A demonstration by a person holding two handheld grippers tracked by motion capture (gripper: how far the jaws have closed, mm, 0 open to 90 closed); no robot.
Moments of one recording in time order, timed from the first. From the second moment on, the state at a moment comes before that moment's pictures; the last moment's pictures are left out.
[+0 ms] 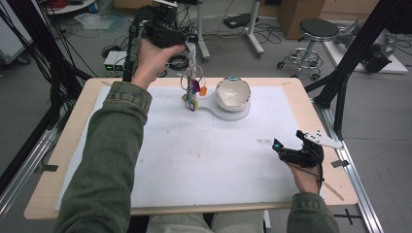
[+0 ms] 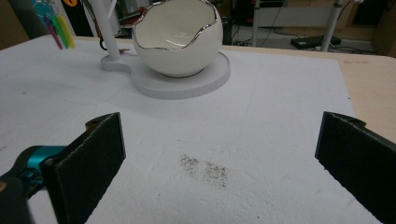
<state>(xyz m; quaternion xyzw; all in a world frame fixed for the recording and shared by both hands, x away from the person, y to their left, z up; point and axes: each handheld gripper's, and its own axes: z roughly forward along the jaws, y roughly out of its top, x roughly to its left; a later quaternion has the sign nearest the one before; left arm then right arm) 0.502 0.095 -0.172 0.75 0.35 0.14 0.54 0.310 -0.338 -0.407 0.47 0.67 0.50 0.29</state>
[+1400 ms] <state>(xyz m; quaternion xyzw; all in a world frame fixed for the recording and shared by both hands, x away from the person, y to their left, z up) 0.521 0.122 -0.215 0.69 0.42 0.15 0.57 0.312 -0.337 -0.409 0.47 0.68 0.49 0.29</state>
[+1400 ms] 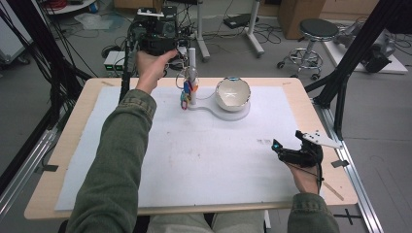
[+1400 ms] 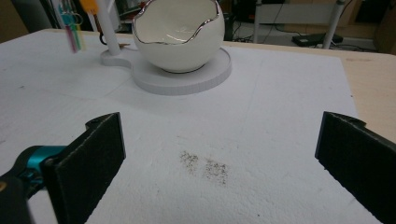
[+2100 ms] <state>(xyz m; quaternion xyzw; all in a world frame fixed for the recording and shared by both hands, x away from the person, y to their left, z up) 0.517 0.151 -0.245 0.69 0.48 0.14 0.53 0.313 -0.336 -0.409 0.47 0.68 0.49 0.29</state>
